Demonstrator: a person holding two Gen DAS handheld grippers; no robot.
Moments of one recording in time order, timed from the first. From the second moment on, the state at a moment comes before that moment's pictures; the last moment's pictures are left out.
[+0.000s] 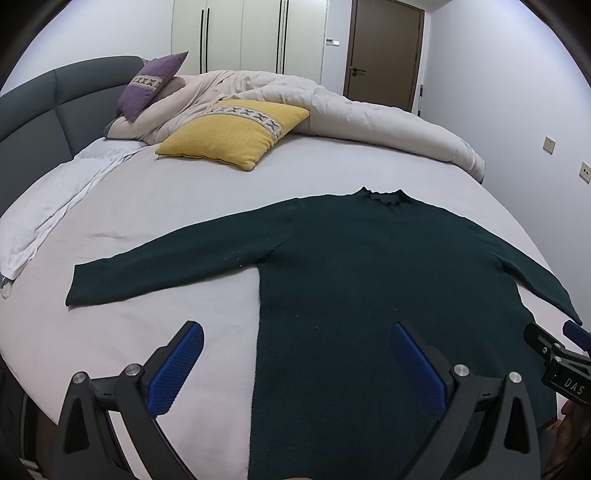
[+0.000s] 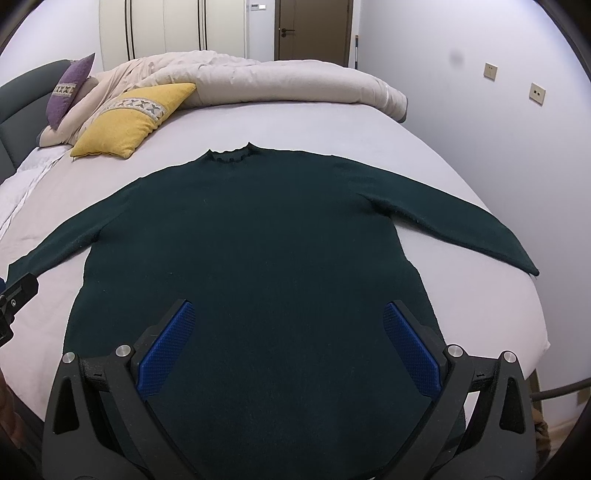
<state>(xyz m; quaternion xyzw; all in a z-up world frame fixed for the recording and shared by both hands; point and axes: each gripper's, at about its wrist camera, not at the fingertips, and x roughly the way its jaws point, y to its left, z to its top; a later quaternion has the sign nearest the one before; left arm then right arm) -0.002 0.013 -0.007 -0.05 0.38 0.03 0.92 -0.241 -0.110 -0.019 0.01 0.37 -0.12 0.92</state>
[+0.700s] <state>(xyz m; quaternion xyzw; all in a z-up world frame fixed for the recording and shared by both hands) -0.001 0.011 -0.012 -0.05 0.38 0.03 0.92 -0.234 -0.116 -0.025 0.02 0.38 -0.13 0.92</state>
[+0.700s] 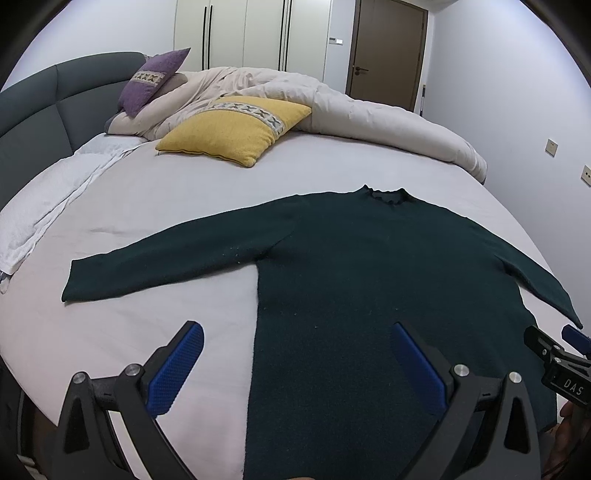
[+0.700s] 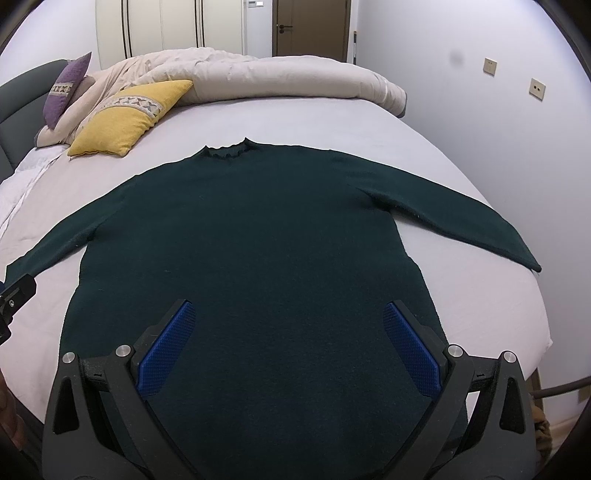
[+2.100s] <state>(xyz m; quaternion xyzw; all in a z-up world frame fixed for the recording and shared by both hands) 0.064 -0.034 -0.041 -0.09 0.38 -0.12 0.91 -0.254 -0.442 -0.067 0.39 0.31 -0.28 0.82</state>
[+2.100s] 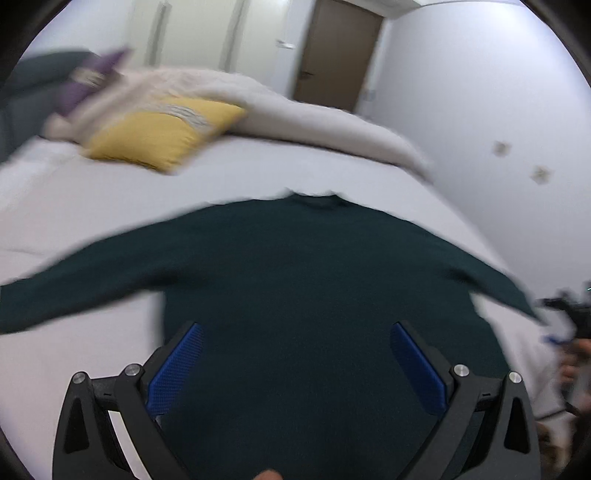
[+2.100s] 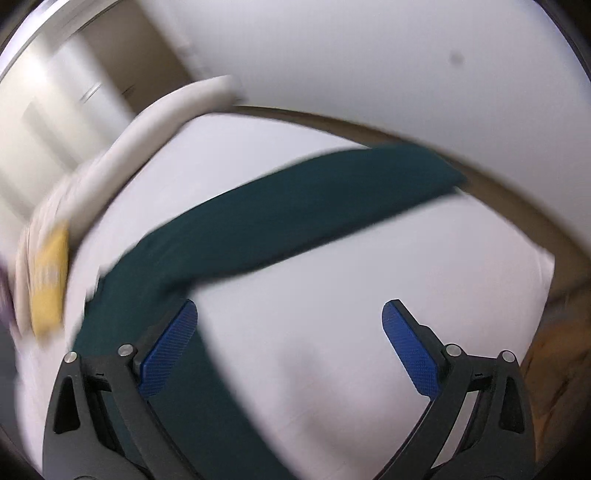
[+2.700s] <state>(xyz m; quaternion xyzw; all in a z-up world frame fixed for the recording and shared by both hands) 0.108 -0.022 -0.077 -0.18 0.43 -0.17 0.87 -0.176 -0.548 -0.065 0.39 0.26 -0.34 0.81</state>
